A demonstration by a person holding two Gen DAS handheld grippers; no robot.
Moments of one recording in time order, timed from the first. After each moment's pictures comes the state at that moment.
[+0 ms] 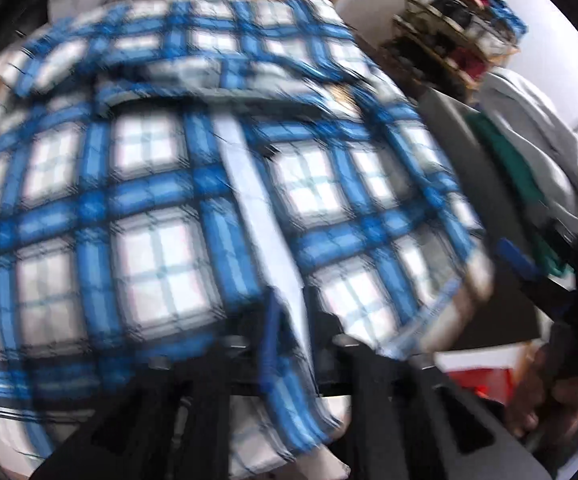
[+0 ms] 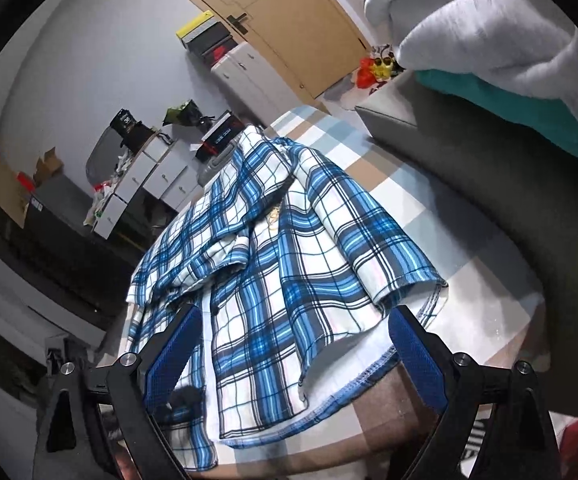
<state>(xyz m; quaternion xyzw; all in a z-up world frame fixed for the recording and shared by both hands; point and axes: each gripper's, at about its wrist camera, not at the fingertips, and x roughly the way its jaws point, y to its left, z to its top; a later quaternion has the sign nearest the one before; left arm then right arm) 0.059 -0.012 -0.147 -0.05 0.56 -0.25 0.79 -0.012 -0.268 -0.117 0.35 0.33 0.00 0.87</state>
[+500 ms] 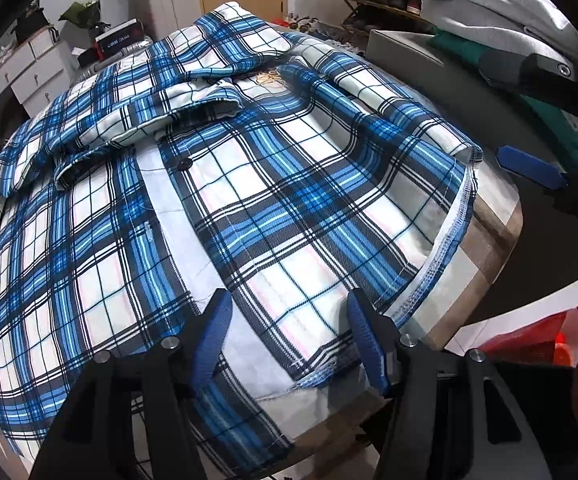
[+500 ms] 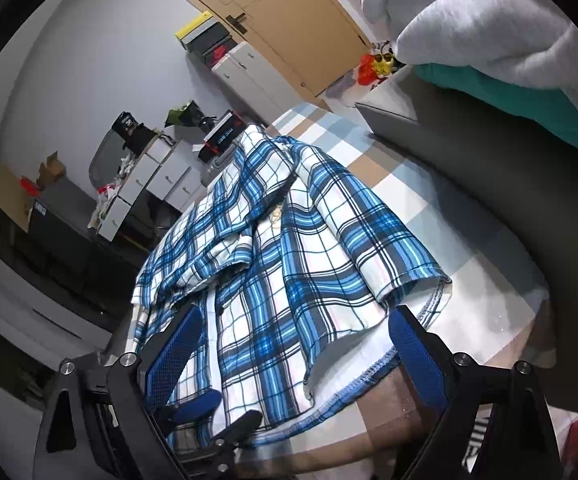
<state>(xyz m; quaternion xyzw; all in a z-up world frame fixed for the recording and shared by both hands) 0.021 -0.089 -0.157 0.14 0.49 -0.22 0.83 -0.014 -0.268 -0.118 0.36 0.33 0.00 0.87</state>
